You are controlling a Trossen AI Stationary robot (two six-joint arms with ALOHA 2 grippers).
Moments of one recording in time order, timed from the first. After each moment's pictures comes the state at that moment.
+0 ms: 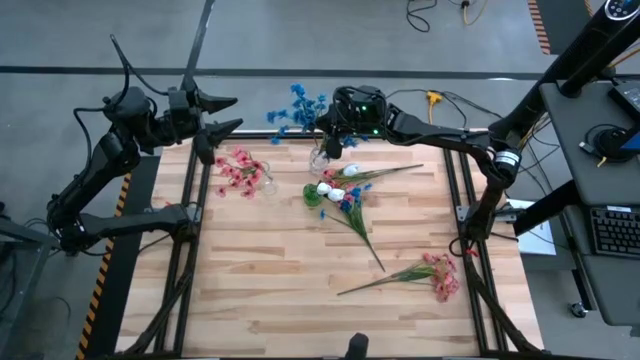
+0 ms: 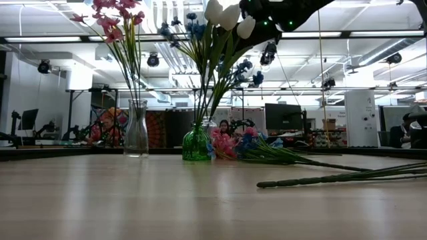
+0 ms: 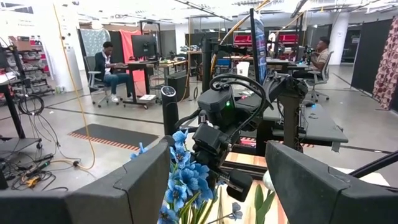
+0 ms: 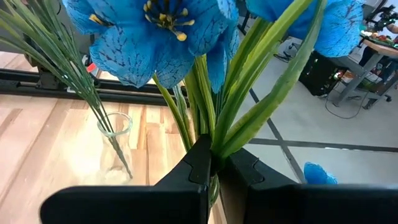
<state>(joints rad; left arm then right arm) 0.64 0.84 1.25 -0.37 0.31 0.03 -0.51 1.77 1.47 0.04 -0.26 -0.34</state>
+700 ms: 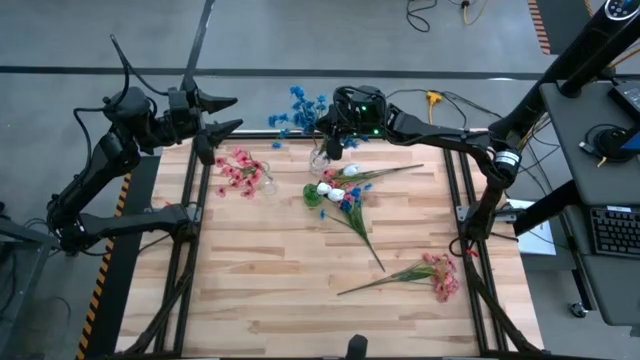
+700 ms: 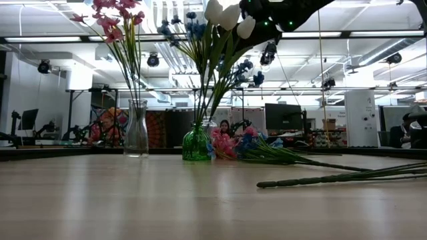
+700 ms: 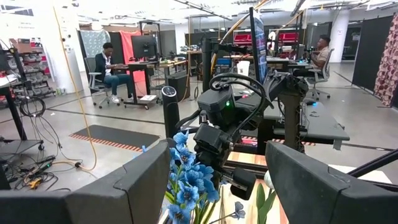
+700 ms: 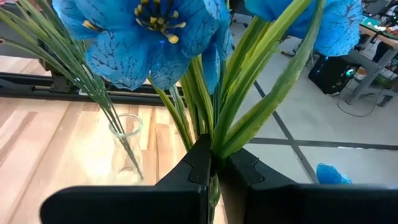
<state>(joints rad) 0.64 0.84 1.25 -0.37 0.31 0.04 -0.51 1.77 1.46 0.03 -0.30 -0.31</state>
